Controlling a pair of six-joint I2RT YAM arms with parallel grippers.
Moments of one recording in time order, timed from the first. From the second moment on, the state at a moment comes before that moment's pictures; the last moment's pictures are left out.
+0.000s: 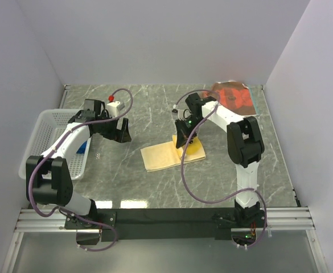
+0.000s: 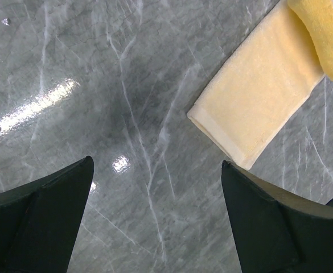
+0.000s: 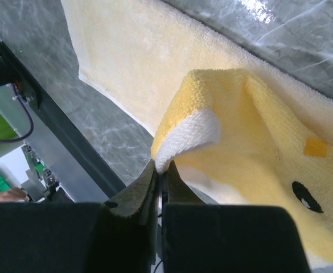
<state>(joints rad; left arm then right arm) -0.10 1.48 1.07 -0.54 0.52 0.16 0.41 2.08 1.62 -0.98 -0.68 -0.04</state>
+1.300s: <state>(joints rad) -0.36 1.88 1.16 -0.58 0.56 0.06 0.19 2.10 1.51 -0.95 -0.49 -0.17</state>
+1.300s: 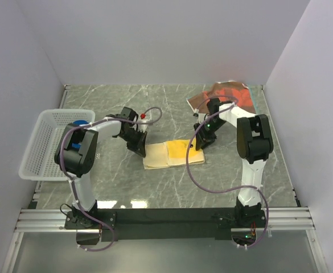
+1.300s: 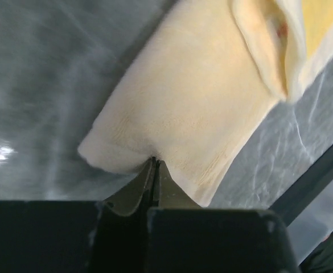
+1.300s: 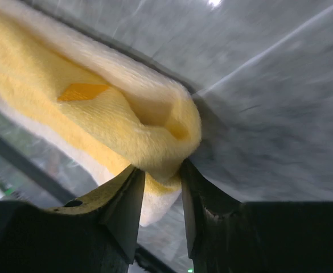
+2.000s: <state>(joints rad) -0.26 2.03 1.55 -0.56 0.35 0.09 0.19 1.88 1.28 -0.86 -0.91 -0.14</state>
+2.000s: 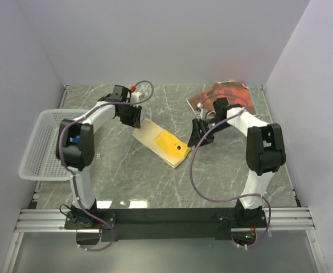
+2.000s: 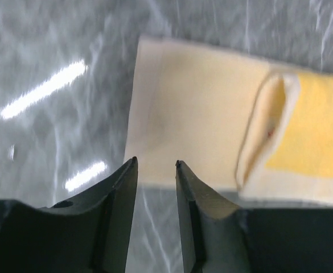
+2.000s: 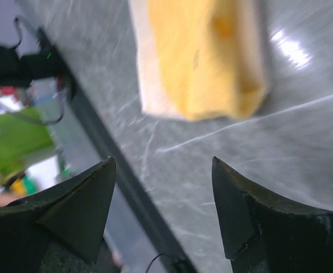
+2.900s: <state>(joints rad) -0.25 2.02 1.39 -0.49 0.41 -0.10 0.29 2.13 1.34 -0.83 -0.96 -0.11</state>
